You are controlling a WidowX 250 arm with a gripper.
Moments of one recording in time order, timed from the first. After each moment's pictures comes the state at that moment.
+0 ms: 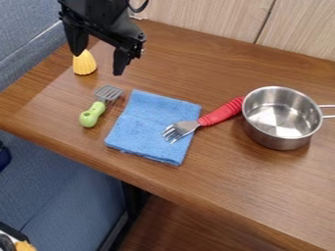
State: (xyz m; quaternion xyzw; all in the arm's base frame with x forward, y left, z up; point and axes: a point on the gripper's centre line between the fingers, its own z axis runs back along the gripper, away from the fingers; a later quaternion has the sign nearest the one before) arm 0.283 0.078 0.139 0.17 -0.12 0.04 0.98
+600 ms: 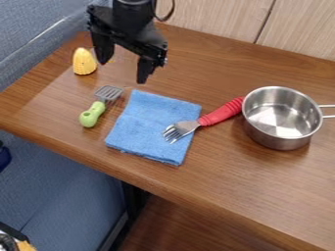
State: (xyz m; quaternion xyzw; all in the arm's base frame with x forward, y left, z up) arm 0.300 0.053 0.127 0.13 -0.11 0.00 0.99
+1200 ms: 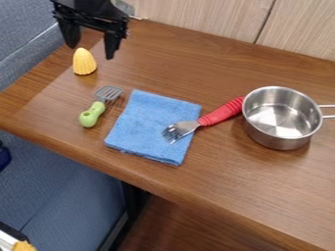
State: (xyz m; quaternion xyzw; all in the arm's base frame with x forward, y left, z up) arm 0.321 0.142 0.118 0.11 -0.11 0.11 0.98
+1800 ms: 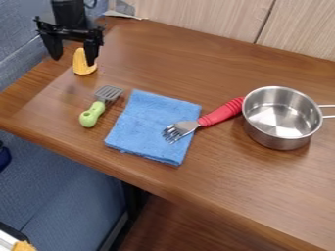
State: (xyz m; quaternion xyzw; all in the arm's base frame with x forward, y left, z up) arm 0.341 0.198 0.064 0.07 -0.08 0.17 0.98
